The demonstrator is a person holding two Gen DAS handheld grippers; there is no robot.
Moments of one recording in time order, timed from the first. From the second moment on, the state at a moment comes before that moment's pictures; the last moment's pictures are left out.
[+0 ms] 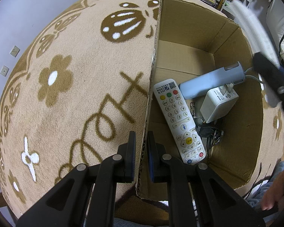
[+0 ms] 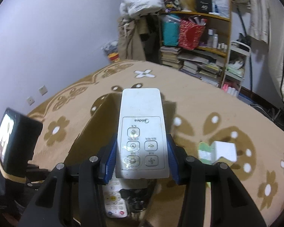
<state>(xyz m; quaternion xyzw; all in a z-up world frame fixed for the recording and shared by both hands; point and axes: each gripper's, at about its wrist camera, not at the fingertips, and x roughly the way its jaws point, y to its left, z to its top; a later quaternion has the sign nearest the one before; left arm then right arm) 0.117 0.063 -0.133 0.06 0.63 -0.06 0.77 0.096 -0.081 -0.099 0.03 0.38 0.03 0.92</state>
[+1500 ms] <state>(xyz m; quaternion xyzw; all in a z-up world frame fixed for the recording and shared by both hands) 0.118 0.066 -0.134 0.05 0.63 -0.06 0.77 0.099 -0.147 -0.074 0.05 0.36 -0.06 0.93</state>
